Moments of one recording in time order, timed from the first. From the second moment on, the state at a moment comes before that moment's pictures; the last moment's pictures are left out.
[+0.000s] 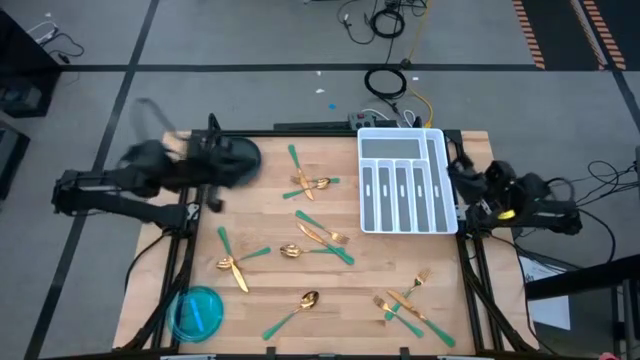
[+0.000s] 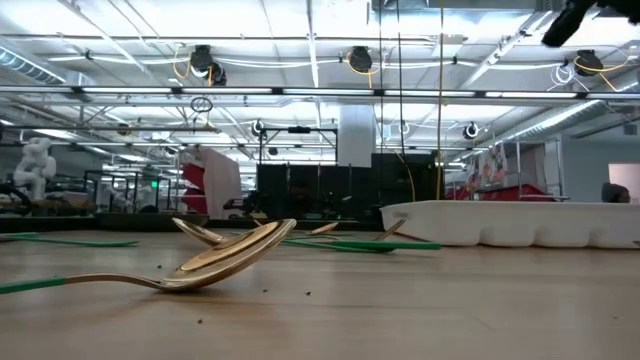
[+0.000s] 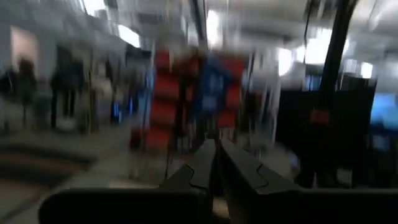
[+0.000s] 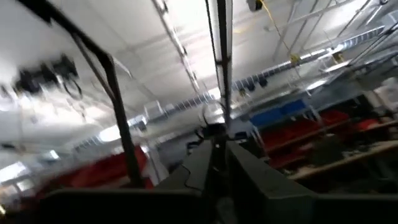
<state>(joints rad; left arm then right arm) 0.00 0.85 0.96 0.07 -0.05 -0.12 0.00 0.03 0.29 0.35 0.06 0.37</state>
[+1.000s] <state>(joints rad) 0.20 1.57 1.28 -0.23 -0.11 -0.20 0.00 0.35 0.90 -1.05 0.32 0.28</state>
